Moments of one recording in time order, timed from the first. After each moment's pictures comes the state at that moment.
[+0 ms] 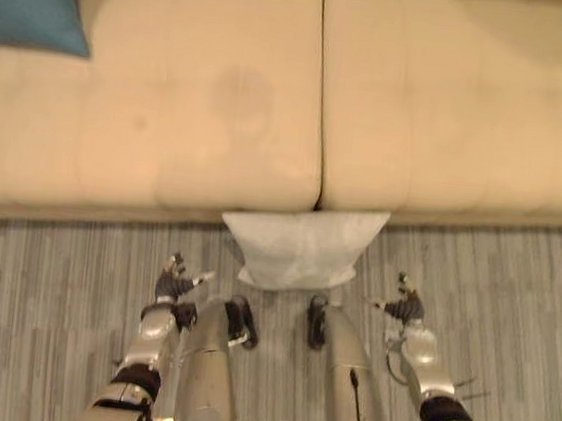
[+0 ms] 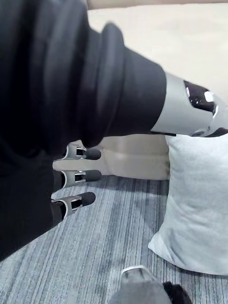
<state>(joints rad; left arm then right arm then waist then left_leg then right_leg) -0.39 0.21 0.08 0.90 -0.34 -0.23 0.12 -0.38 -0.24 -0.01 0.83 0.04 -0.16 -0.22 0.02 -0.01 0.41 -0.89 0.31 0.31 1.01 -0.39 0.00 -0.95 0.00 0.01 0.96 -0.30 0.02</state>
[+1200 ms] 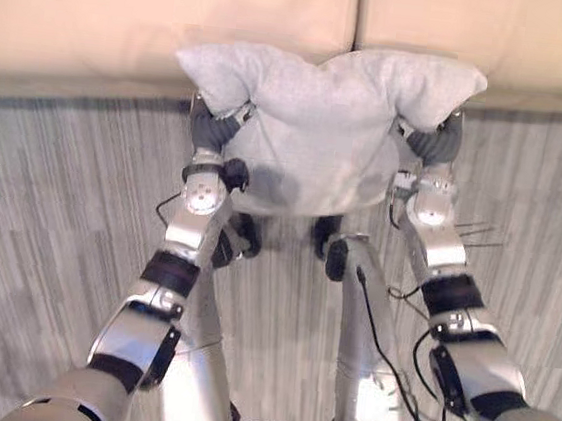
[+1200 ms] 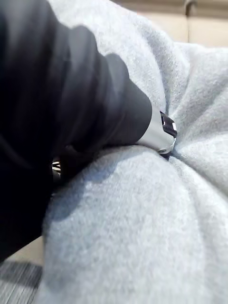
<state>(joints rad) -0.41 0.19 -0.19 0.20 -0.33 -0.28 0.40 -0.44 -0.24 0.13 0.10 0.14 -0.22 -0.42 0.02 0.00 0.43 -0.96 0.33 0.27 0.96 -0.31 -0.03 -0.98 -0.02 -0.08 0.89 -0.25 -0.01</state>
